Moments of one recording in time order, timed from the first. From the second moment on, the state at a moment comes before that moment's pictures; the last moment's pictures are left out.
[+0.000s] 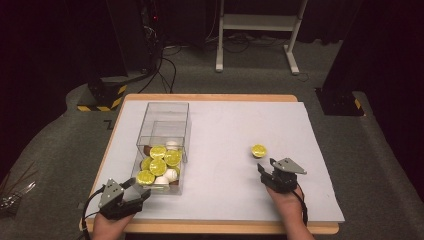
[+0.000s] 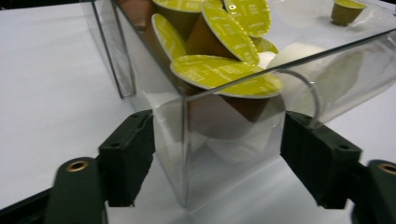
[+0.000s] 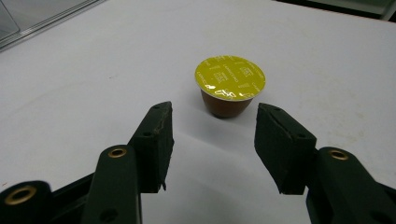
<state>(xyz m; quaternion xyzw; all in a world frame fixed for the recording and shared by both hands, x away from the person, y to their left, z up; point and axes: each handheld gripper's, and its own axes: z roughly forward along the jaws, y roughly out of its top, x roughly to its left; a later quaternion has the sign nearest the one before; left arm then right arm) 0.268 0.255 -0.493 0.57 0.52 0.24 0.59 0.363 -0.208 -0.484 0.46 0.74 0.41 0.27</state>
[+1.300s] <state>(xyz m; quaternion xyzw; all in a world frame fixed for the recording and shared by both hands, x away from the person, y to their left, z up) 0.288 0.250 -0.489 0.55 0.54 0.26 0.58 0.363 -0.209 -0.485 0.46 0.74 0.41 0.27</state>
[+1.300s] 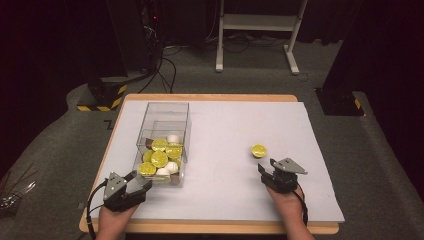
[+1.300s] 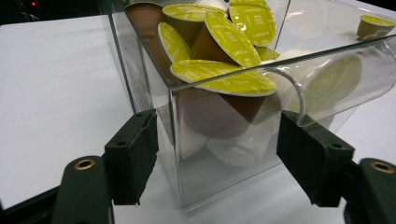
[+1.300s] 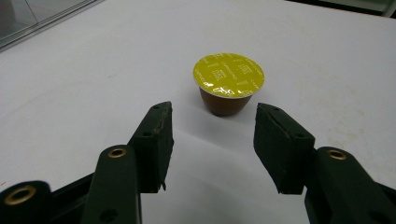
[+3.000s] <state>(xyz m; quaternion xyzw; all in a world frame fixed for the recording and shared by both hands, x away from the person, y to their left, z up) 0.330 0.239 -0.487 0.54 0.56 0.28 0.56 0.363 -0.213 -0.485 0.46 0.74 0.41 0.27</state>
